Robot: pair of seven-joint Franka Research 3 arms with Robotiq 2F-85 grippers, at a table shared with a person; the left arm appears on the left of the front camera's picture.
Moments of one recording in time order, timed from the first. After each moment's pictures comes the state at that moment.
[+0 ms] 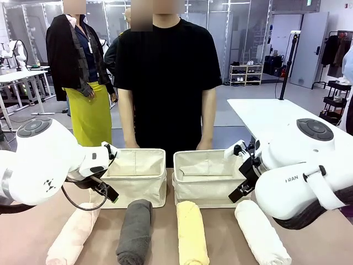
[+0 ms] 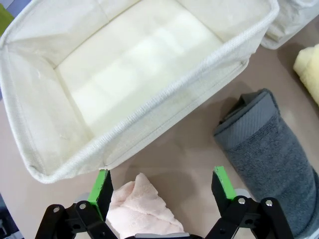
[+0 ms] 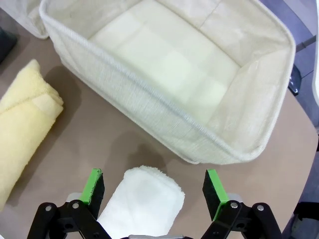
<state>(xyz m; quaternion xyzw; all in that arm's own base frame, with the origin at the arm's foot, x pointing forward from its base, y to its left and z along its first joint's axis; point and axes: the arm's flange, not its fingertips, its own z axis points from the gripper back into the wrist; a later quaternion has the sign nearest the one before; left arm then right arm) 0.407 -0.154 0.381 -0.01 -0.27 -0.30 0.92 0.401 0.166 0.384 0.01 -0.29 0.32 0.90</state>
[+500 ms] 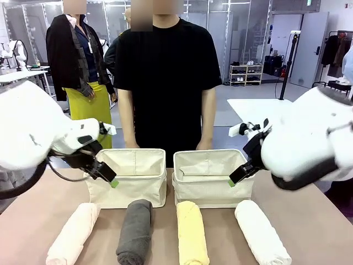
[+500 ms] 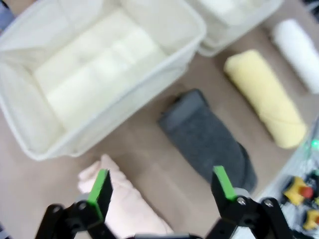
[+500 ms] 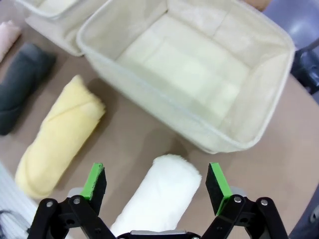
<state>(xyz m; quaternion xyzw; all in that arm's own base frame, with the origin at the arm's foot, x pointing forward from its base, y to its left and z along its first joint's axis) 0.389 -0.136 0.460 -0.14 -0.22 -0.30 0.92 0.396 0.151 0.448 0.12 -0.26 0.30 0.91</state>
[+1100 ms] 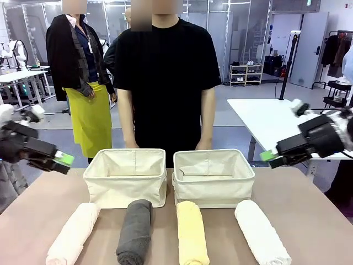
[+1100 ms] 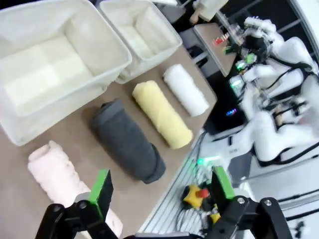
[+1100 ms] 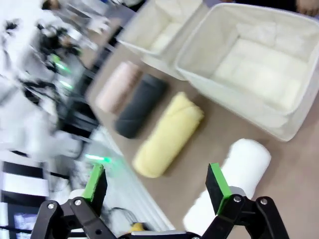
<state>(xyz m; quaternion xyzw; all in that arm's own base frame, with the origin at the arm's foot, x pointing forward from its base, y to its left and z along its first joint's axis) 0.358 0.030 0.465 -0.48 -0.24 -0.21 0.82 0.372 0.011 0.484 0.48 -0.22 0.21 0.83</state>
